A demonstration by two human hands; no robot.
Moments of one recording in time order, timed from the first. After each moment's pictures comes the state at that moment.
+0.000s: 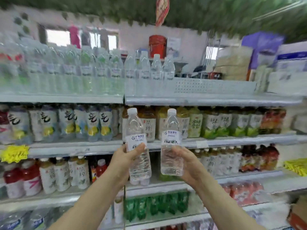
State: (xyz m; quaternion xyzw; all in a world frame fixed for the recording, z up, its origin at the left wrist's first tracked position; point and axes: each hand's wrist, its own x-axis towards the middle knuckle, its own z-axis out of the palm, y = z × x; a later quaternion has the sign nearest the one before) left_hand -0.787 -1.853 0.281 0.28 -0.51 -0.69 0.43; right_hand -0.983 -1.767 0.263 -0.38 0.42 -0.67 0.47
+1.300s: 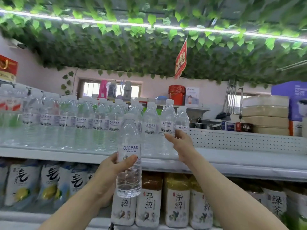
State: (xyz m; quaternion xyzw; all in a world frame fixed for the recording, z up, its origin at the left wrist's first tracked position) left_hand -0.861 -1.992 0.423 0.20 -0.54 -0.61 0.54; right_hand -1.124 -2.050 0.477 -0.54 0.44 -0.68 0.24
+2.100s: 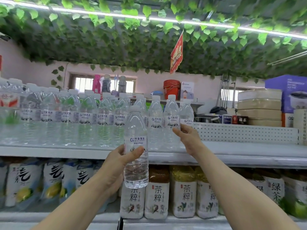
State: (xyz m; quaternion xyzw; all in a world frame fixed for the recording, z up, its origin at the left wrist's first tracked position) left_hand -0.841 -2.013 0.426 0.20 -0.56 -0.61 0.52; right_hand -1.131 -2.065 0.468 -0.54 0.45 -0.68 0.20
